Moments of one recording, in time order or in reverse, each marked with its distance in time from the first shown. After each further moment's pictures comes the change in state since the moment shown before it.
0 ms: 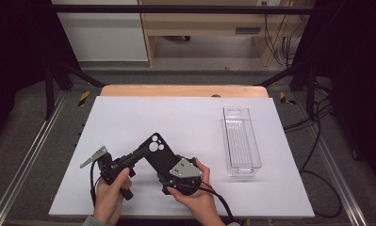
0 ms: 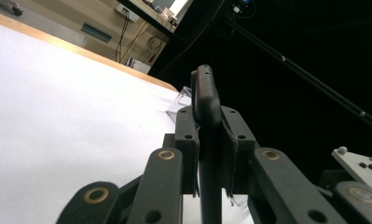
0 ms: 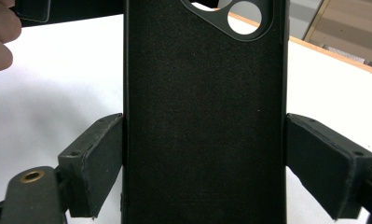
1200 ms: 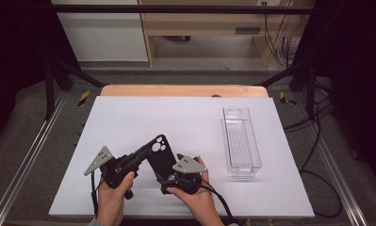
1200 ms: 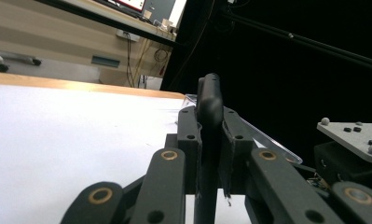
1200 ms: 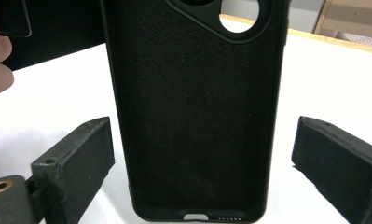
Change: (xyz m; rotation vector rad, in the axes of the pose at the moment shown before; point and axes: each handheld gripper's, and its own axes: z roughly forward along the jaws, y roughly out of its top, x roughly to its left) left arm -0.031 0.005 0.000 -0.004 0.043 0.283; right arm -0.004 0.004 -0.001 -0.035 0.043 0.142
